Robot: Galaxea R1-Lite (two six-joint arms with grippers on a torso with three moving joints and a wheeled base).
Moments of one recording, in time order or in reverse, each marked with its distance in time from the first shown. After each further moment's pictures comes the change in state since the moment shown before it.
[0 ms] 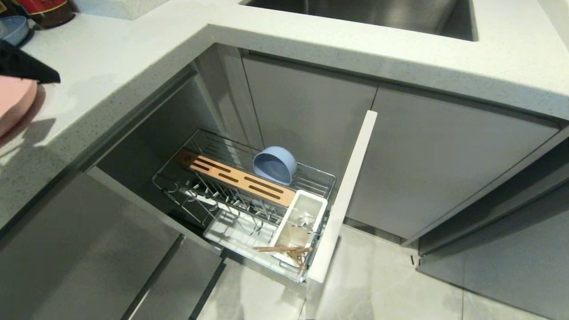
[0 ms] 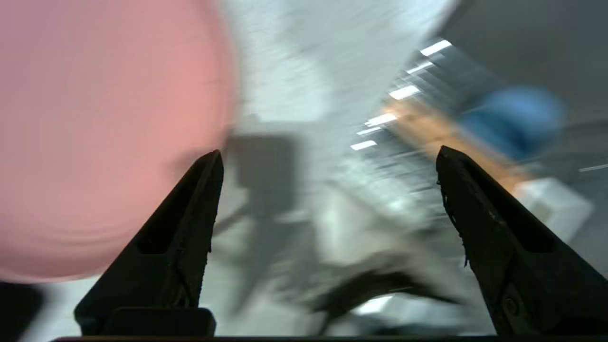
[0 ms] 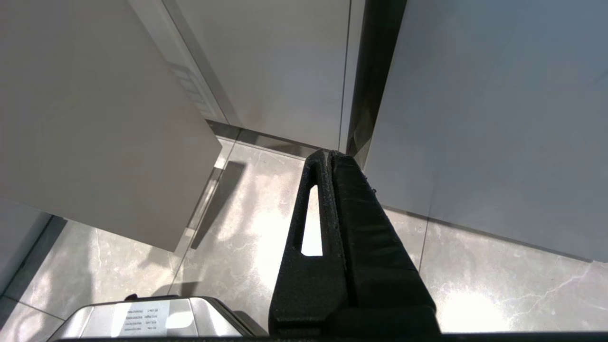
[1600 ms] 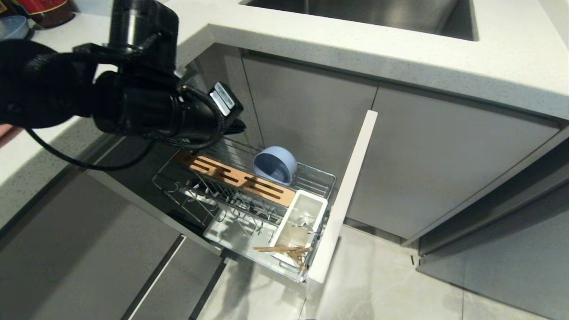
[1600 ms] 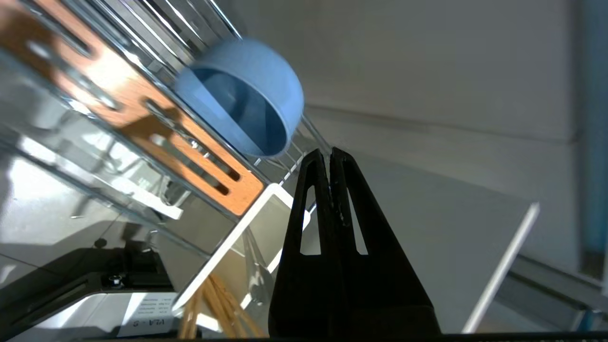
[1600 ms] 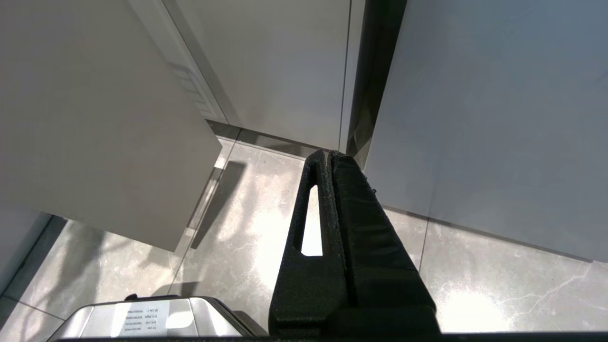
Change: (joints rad) left arm -0.285 0.351 0.373 -0.704 -0.218 -0.604; right arm 0.000 0.000 0.000 0.000 0.000 0.000
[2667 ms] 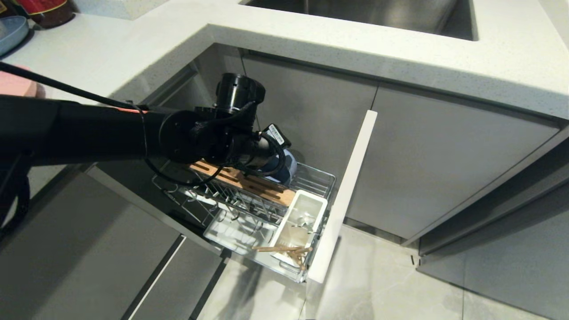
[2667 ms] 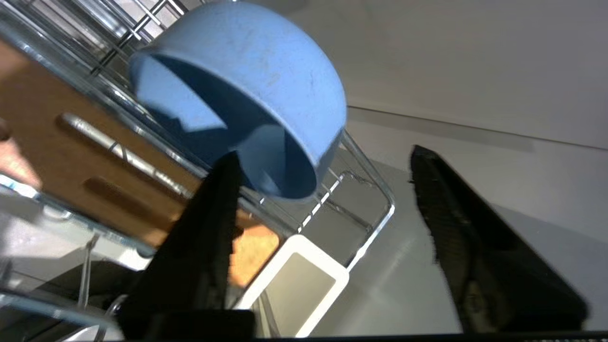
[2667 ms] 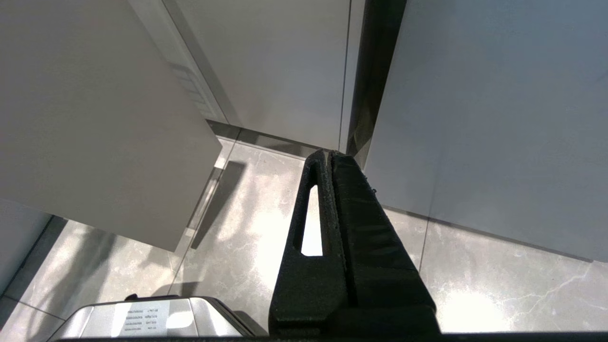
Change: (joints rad) left arm -0.035 0.275 -0.056 -0.150 0.066 0.015; right arm 0.000 0.000 0.000 0.000 0.000 0.000
